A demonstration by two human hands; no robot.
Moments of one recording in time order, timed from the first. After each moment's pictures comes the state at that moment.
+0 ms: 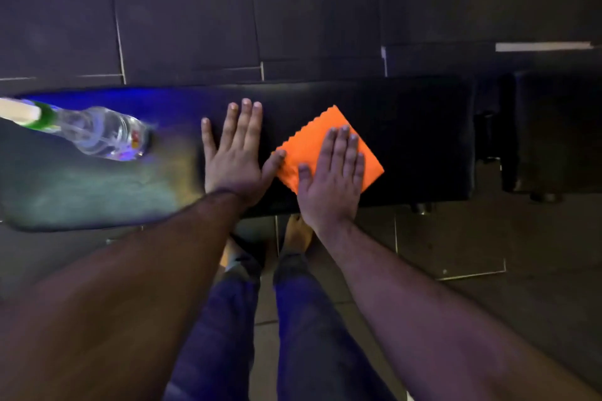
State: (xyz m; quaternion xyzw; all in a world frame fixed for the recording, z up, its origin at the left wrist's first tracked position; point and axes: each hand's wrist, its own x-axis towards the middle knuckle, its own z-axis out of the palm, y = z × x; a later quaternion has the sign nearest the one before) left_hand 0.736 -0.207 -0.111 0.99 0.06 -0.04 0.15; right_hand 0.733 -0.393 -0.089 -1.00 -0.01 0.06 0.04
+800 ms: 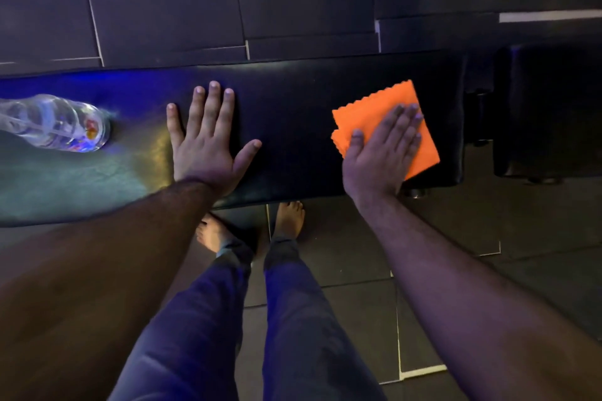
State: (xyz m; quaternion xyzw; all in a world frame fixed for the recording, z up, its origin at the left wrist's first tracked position) left_hand 0.739 -0.207 -0.113 0.99 0.06 -0.07 0.11; right_hand 0.780 -0.494 -0.090 -0.99 0.12 0.06 0.04
